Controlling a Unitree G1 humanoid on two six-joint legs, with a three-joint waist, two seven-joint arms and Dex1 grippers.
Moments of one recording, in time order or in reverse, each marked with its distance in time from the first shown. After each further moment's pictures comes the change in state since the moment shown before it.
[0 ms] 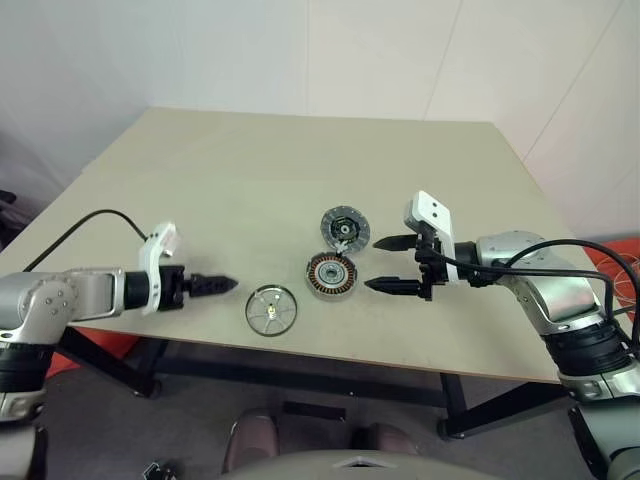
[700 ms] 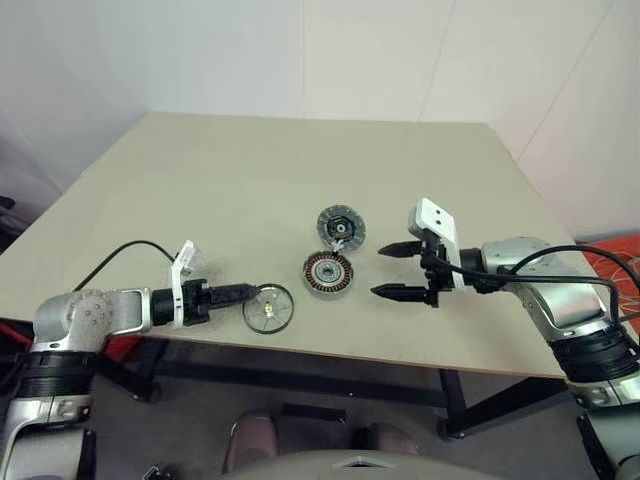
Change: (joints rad) left arm -0.041 -0.318 0.196 0.179 -0.055 0.218 -0.050; right arm 0.036 -0.020 -0.001 -0.001 -0.004 -0.011 0.007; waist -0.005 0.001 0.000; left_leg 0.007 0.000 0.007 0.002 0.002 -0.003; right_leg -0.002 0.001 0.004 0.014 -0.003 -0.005
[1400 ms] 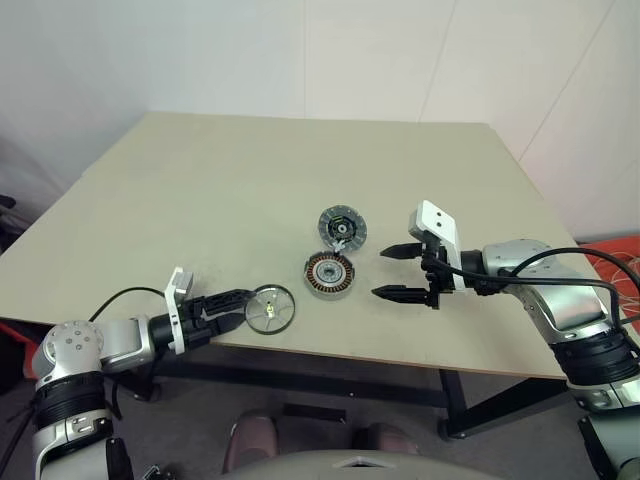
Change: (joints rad) left arm 0.062 -0.198 0.273 0.082 -0.110 0.224 0.230; right arm 0.005 -0.005 0.000 -0.005 0.001 0.001 -0.011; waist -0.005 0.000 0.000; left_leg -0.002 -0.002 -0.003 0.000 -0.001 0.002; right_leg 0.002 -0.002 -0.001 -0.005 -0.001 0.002
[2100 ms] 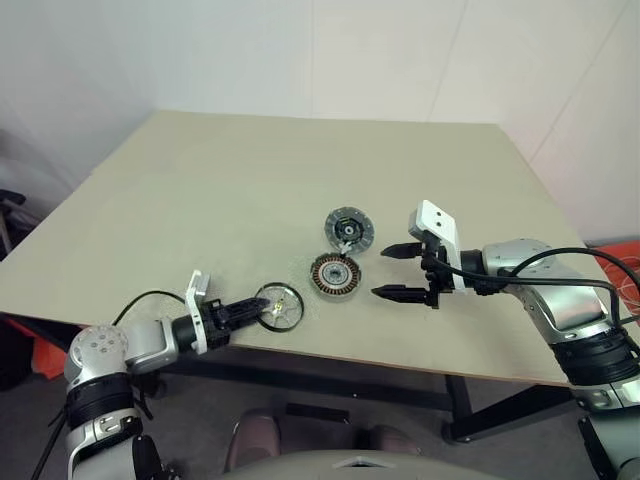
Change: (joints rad) left arm -0.014 -0.128 0.035 -0.002 0.021 -0.005 0.090; right arm 0.000 0.000 0.000 -0.003 0.000 -0.001 -0.005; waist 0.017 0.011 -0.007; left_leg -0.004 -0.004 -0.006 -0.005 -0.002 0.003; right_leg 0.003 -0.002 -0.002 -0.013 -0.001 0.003
